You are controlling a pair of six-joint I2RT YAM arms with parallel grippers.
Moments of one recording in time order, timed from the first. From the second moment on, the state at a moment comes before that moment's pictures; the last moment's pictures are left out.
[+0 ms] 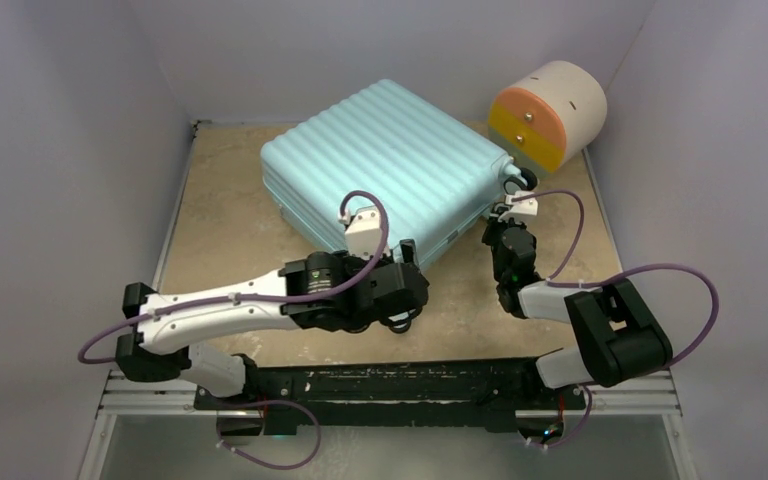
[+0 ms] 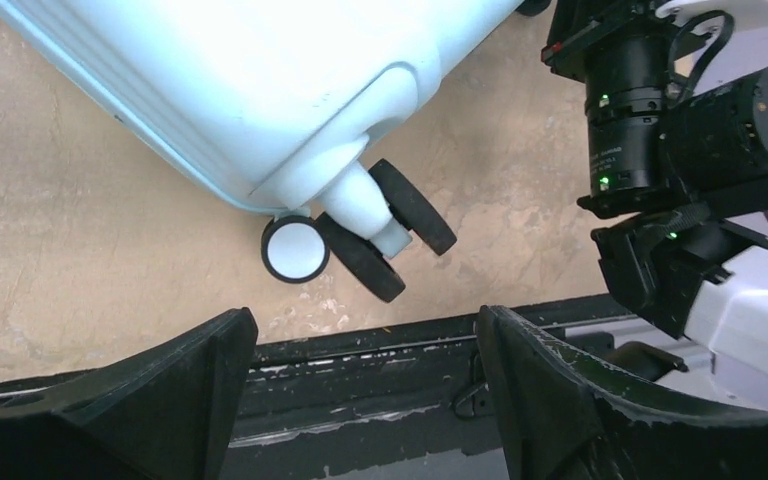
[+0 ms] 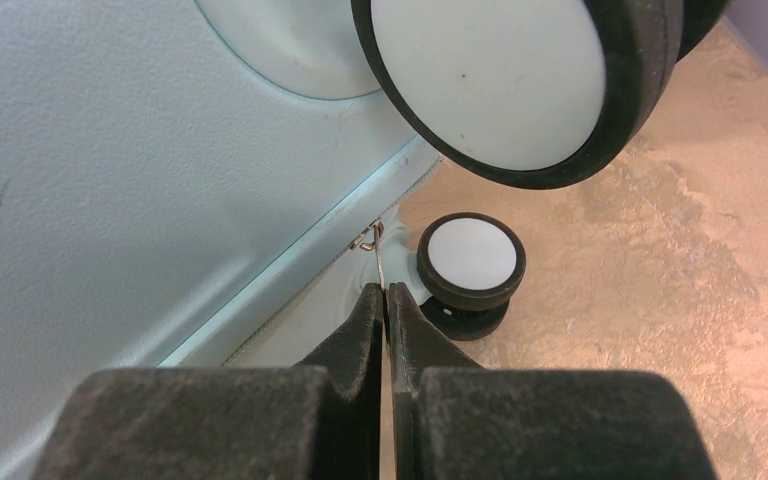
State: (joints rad) left arm -1.41 1.40 1.58 -1.17 -0.74 -1.36; right arm 0.32 1.42 0.35 0.94 0.40 0.14
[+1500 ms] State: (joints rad) left arm -1.24 1.74 1.74 -1.29 -0.58 -1.43; right arm 0.31 1.39 0.36 0.90 0.37 0.16
